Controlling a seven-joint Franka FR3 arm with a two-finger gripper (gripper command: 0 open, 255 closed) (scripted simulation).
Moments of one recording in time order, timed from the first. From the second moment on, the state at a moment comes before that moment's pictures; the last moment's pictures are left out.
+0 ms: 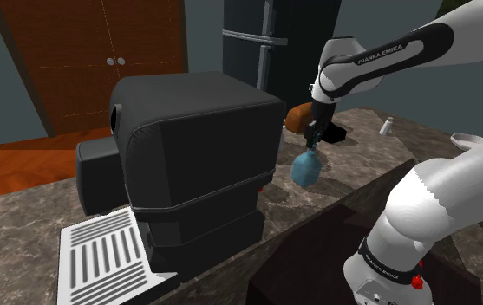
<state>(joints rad) -0.14 -0.55 -0.32 -2.65 -0.24 2.13 -0.27</state>
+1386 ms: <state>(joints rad) -0.13 -0.61 -0.30 -2.54 -0.22 1.96 -0.28</state>
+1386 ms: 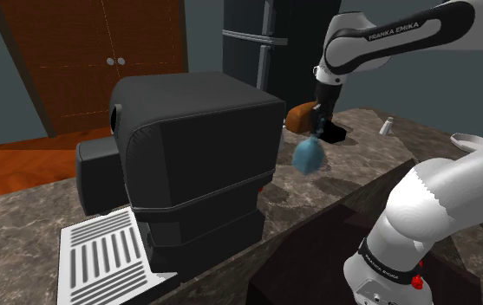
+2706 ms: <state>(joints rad) -0.12 -0.62 -0.26 -2.27 -0.19 1.69 -0.30</state>
